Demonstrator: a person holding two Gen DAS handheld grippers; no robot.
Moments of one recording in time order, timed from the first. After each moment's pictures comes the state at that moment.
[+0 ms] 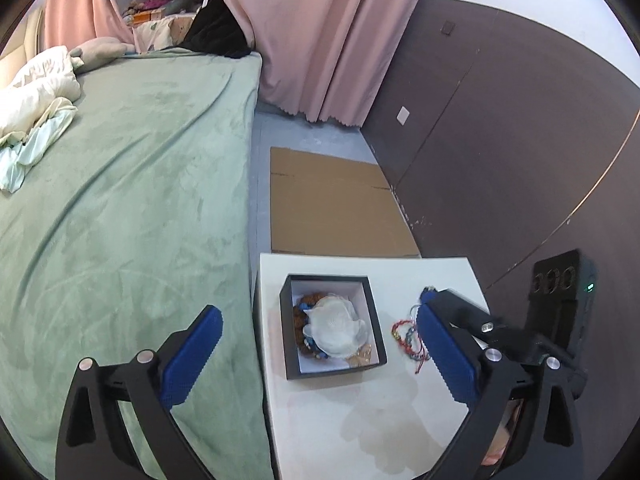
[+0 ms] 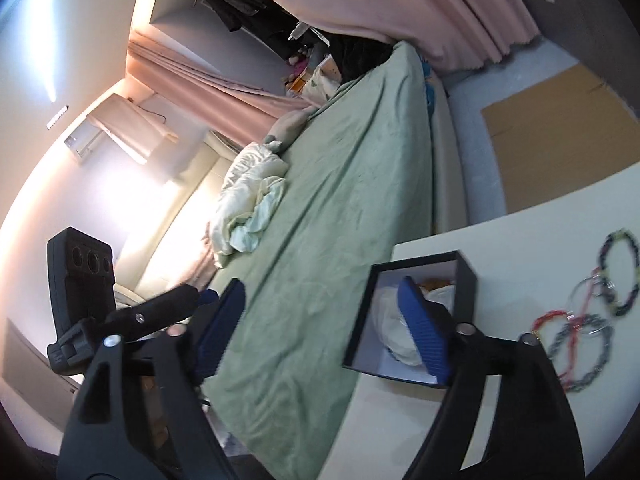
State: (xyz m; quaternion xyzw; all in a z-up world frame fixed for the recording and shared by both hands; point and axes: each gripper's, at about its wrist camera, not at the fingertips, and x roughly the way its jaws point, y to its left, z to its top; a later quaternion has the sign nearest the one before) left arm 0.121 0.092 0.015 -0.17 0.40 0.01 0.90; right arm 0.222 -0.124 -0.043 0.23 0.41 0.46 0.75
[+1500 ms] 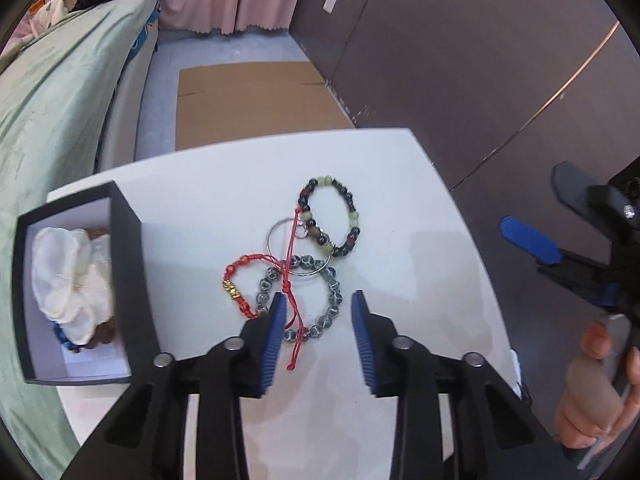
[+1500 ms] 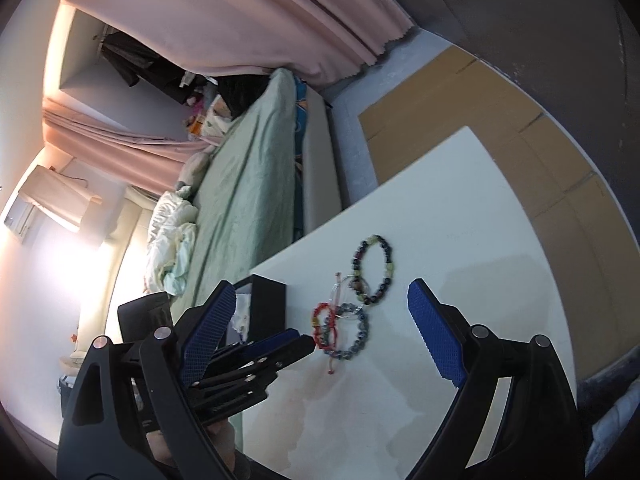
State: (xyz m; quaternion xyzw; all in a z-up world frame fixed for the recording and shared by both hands) left arm 0.233 -0.108 -0.119 -0.11 0.54 -0.09 0.83; right arm 0.269 -0.323 -0.071 0.28 0.48 0.29 0.78
